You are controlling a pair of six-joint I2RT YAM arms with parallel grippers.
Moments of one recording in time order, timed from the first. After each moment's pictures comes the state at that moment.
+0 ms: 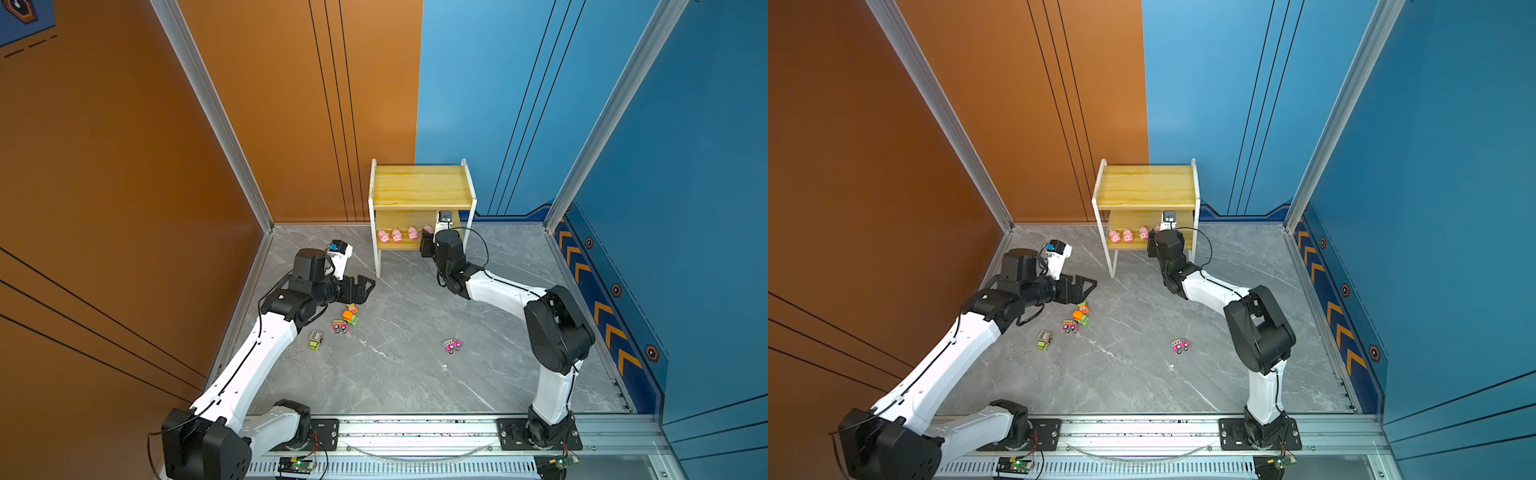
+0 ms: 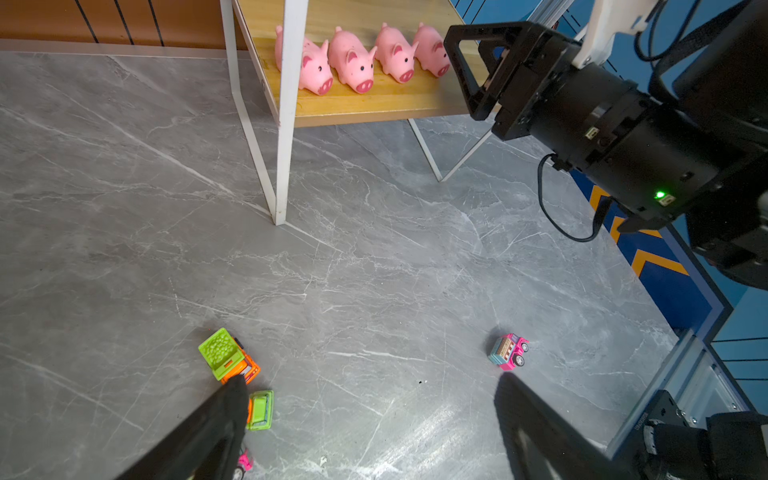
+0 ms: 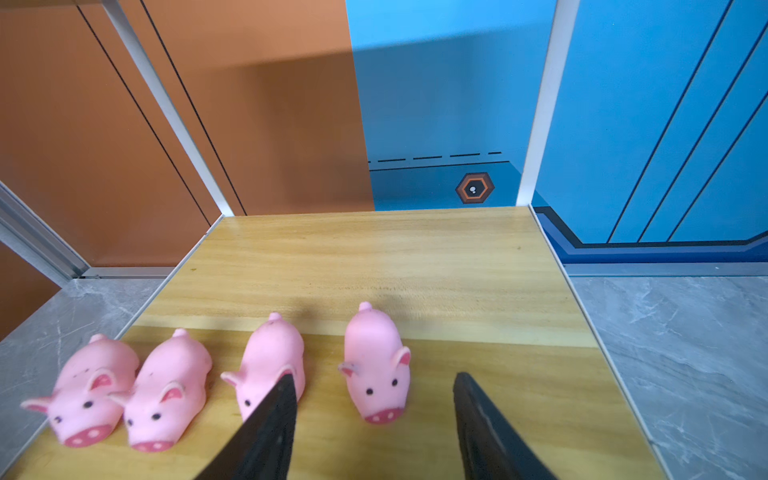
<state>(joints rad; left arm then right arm) -0.26 1.14 1.01 -0.52 0.36 -0.19 0.57 1.87 1.29 0.34 0.41 0.24</state>
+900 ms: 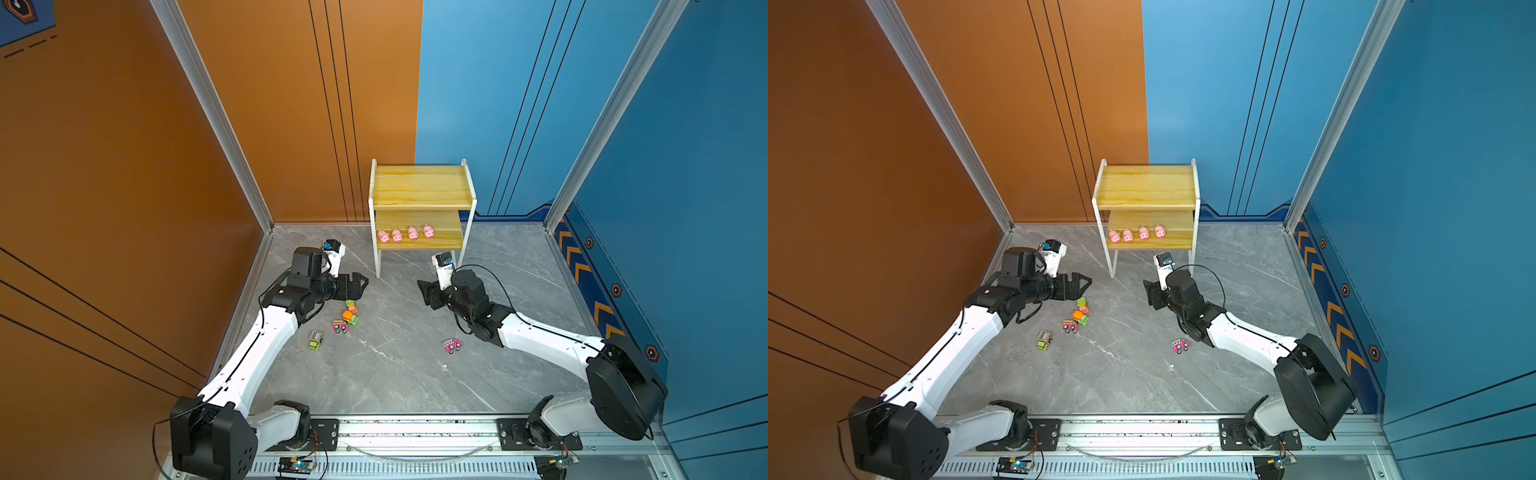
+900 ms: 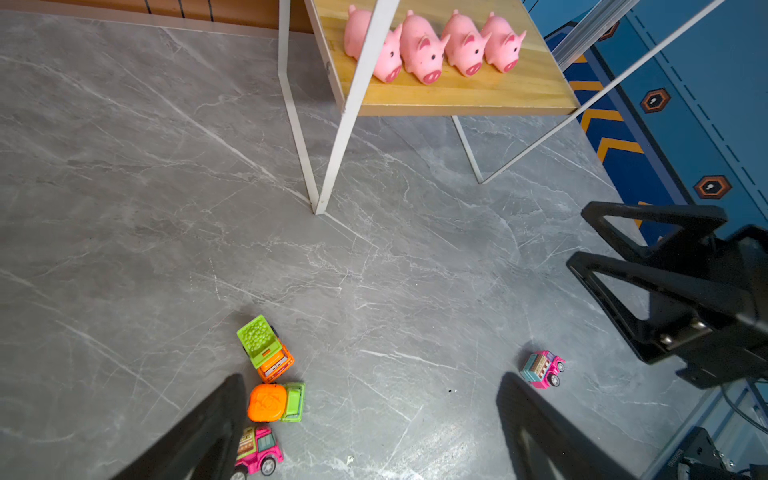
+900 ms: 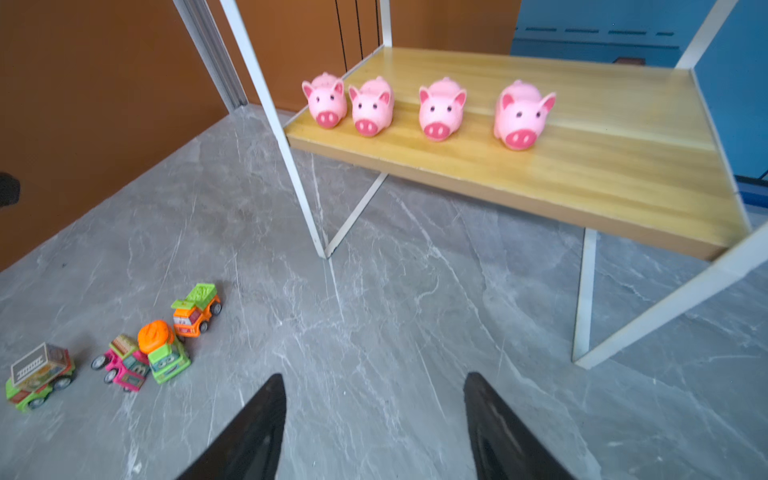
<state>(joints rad) -0.20 1.21 1.01 -0.52 0.32 -0.20 0.69 1.43 0.82 0.17 0.12 0.17</state>
